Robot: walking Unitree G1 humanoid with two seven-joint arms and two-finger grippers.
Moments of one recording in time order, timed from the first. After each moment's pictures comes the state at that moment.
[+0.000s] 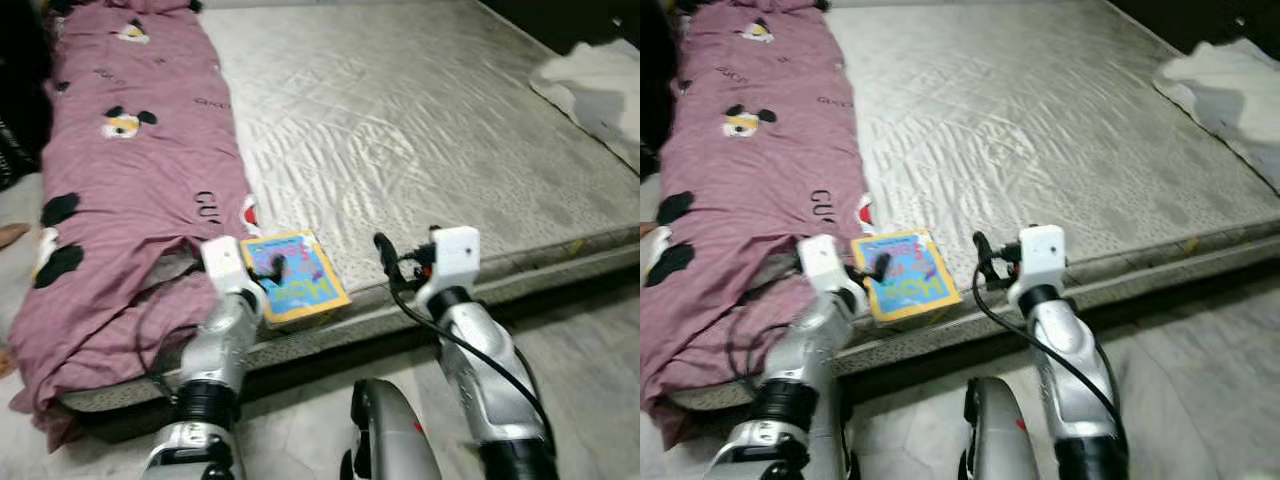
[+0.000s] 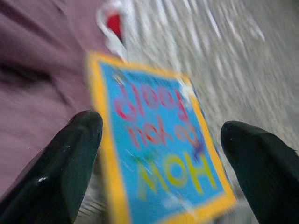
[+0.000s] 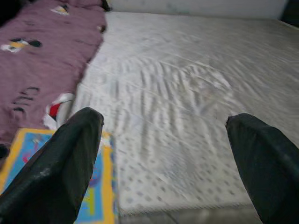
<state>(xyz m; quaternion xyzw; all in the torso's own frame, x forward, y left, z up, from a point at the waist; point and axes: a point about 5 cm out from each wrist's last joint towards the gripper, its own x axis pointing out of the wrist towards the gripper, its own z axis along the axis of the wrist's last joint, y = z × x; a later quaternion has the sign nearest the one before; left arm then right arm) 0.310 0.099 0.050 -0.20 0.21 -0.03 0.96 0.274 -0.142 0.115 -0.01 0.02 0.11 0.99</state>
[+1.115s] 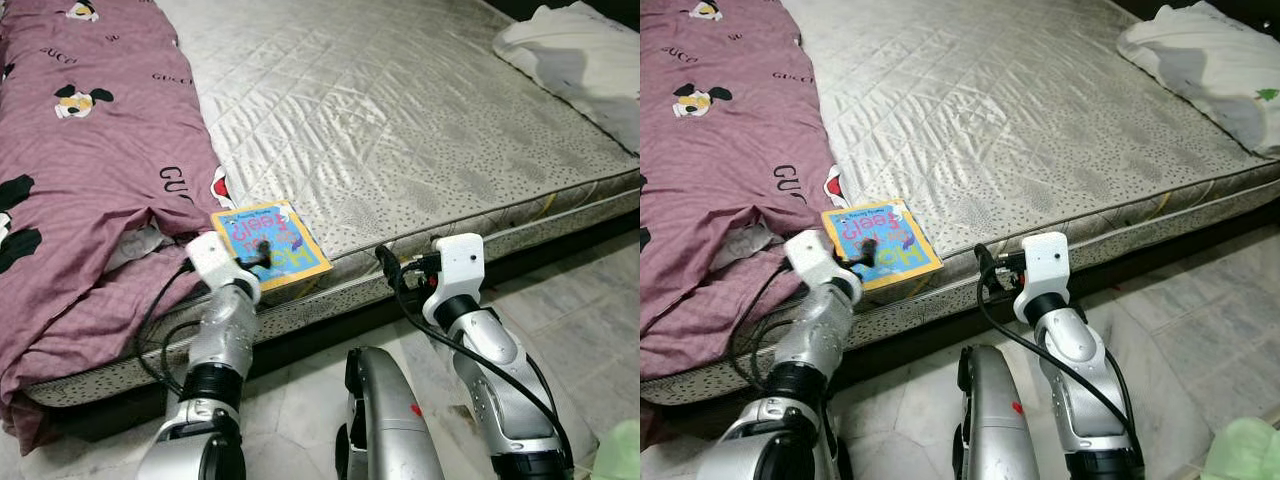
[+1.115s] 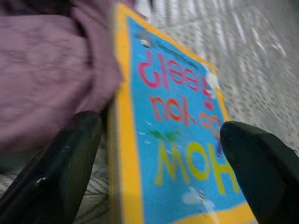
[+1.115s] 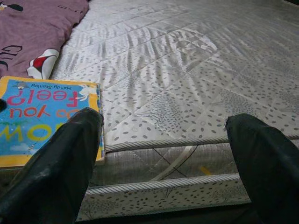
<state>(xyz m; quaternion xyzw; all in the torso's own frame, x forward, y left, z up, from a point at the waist) 0.326 0.120 0.054 -0.27 0.17 0.09 0.94 0.268 -0.146 0.116 -0.02 0.05 0.13 0.99</state>
